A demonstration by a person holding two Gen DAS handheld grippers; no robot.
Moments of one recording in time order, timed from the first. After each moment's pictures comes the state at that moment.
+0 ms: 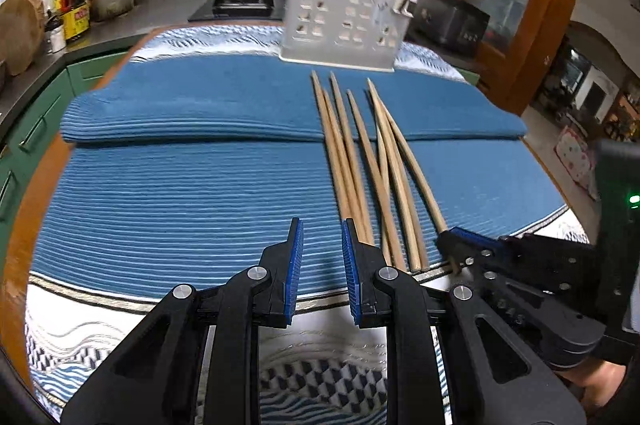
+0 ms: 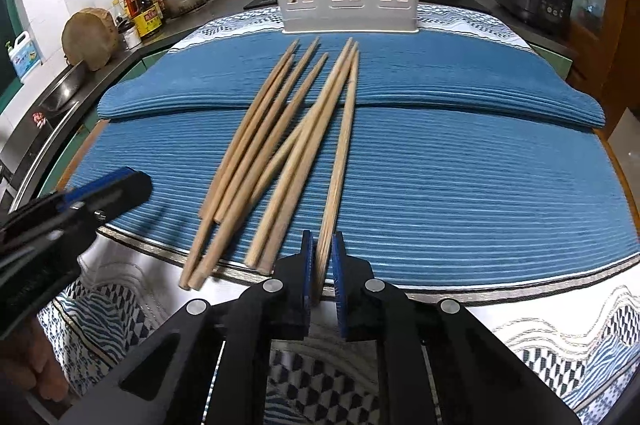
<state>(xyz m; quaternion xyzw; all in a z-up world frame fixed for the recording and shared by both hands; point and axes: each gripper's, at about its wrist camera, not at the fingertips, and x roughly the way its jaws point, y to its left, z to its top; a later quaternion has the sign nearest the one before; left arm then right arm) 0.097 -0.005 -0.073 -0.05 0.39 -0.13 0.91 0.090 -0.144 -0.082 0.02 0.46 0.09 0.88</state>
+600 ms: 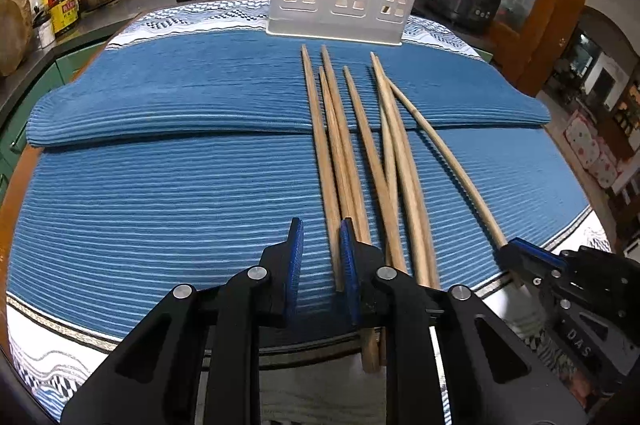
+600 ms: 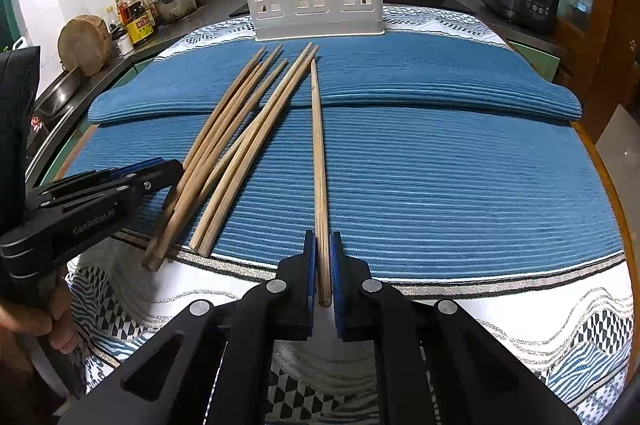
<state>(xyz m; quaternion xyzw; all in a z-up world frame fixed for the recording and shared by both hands) 0.138 -0.037 -0.091 -0.03 0.43 -0.12 0.89 0.082 -0.184 -0.080 0.02 0.45 0.08 0.89</state>
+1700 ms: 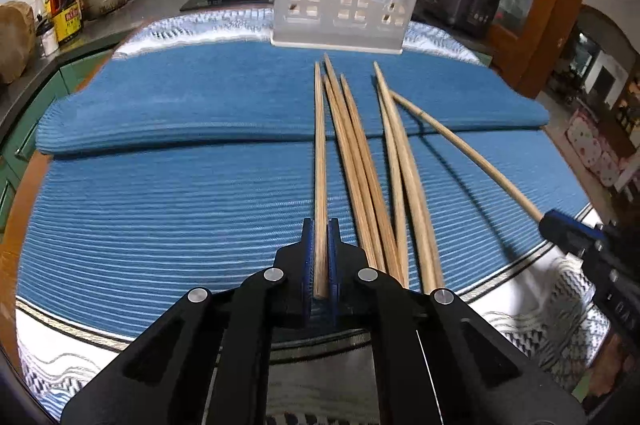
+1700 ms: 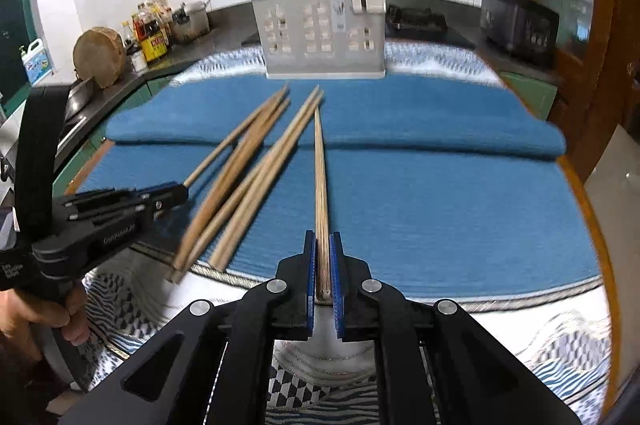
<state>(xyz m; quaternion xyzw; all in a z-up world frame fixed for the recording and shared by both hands) 0.130 -0.026 -0.078 -0.03 0.41 -0.12 0.90 0.064 -0.189 -0.043 0.01 0.39 0.10 0.91</state>
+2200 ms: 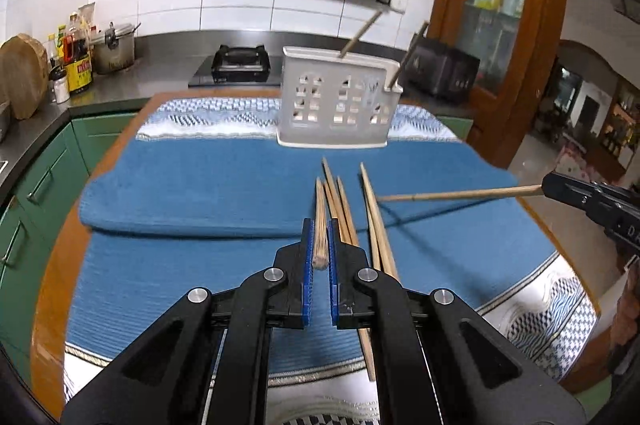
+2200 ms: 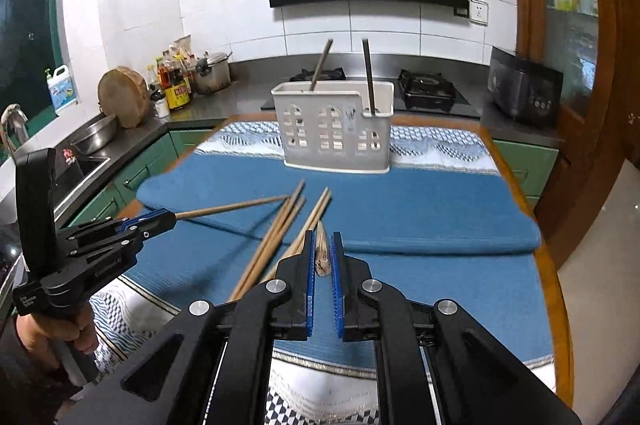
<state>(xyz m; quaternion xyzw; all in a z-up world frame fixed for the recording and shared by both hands) 0.111 0.001 -0.004 -0.05 0.30 -0.14 0.94 0.076 -0.201 0.046 0.01 0.32 0.13 0.94</state>
